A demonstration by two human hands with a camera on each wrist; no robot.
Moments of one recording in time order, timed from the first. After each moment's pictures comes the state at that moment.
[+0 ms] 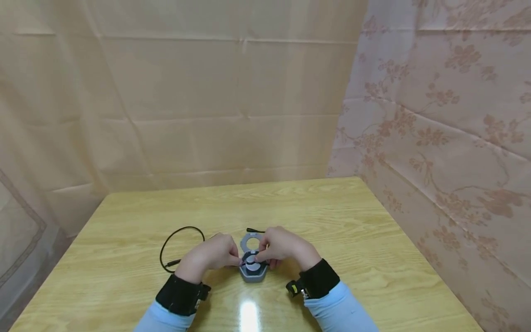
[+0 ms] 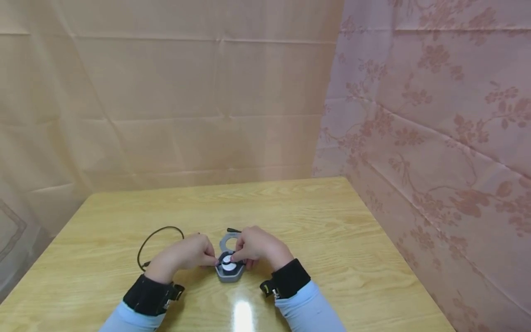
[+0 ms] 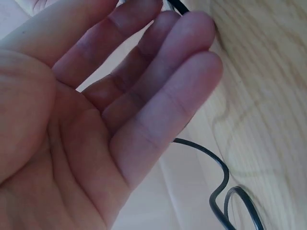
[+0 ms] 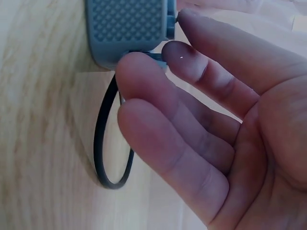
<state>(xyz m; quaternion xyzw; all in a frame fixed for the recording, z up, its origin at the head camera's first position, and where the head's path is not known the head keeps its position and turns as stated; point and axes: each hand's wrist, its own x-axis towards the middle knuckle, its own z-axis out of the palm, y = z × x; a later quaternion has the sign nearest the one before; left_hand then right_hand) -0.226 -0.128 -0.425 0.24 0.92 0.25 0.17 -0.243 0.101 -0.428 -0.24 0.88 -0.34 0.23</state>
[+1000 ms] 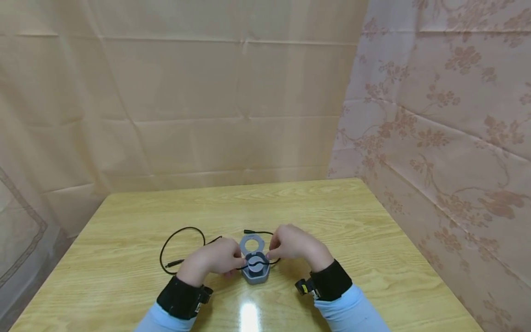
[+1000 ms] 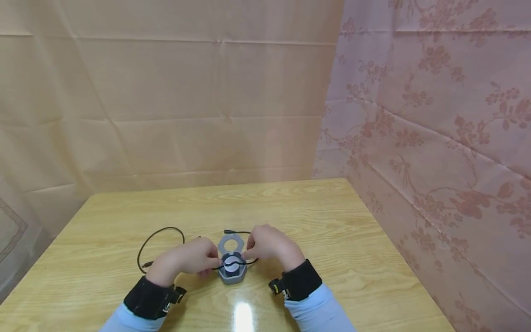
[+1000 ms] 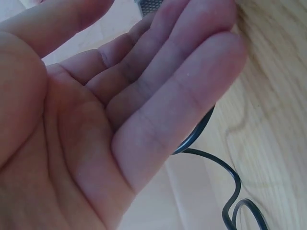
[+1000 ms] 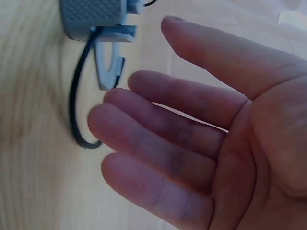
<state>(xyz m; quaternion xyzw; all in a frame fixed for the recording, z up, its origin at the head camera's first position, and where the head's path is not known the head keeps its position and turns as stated) -0.214 -0.120 -0.417 0.20 0.91 0.29 0.22 -0.236 0.123 -0.410 -0.25 0.92 -0.27 0.17</state>
